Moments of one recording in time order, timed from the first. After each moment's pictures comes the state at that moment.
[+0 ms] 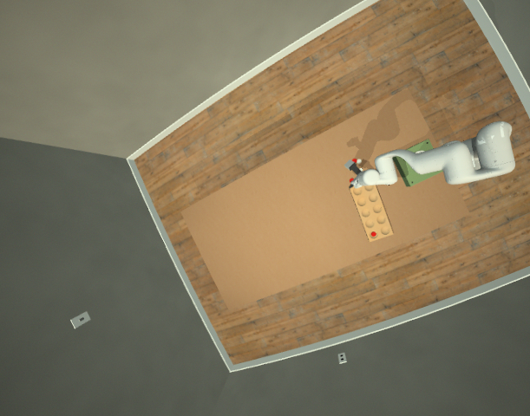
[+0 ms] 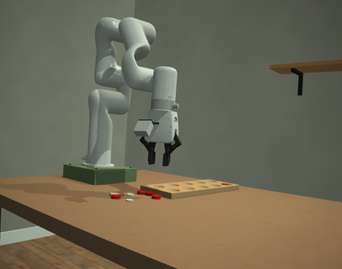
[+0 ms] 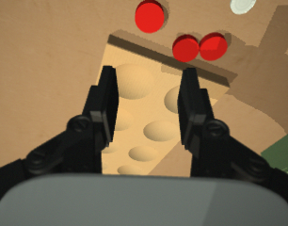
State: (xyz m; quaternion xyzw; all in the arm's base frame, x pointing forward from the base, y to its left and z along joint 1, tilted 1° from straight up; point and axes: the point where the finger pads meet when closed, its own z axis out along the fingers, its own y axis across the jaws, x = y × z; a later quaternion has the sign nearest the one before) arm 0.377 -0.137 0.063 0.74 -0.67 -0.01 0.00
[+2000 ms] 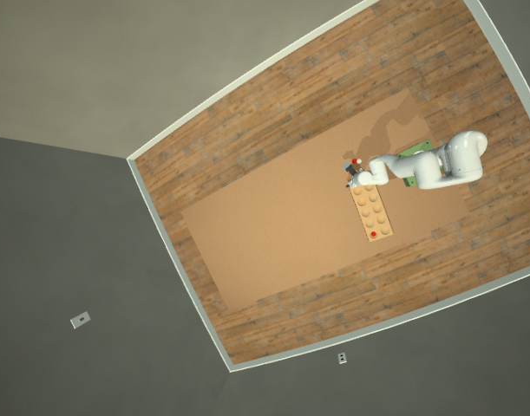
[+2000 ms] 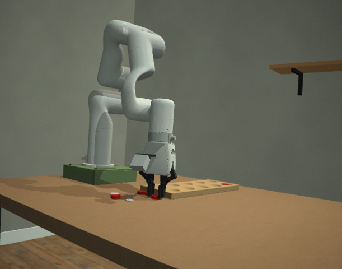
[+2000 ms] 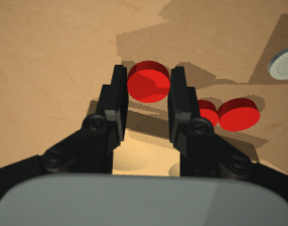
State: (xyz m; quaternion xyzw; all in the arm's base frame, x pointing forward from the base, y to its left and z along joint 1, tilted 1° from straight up) arm 0.375 -0.138 -0.036 0.74 -0.67 -0.01 0.00
